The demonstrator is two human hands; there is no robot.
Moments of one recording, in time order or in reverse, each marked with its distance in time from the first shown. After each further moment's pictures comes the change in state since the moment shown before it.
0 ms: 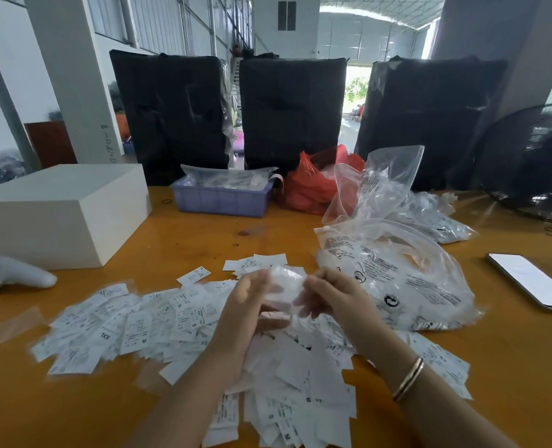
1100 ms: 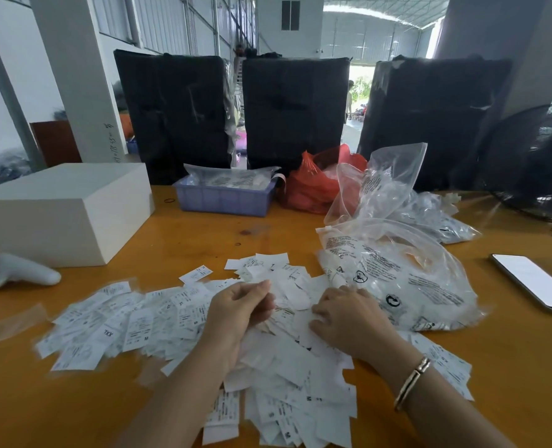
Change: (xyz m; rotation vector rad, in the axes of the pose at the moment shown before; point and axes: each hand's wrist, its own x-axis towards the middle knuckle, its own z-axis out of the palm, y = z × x) left_hand 0.010 -0.004 -0.011 -0.136 0.222 -0.091; right_hand 0.003 0.015 -0.014 -1.532 -0.117 -0.066
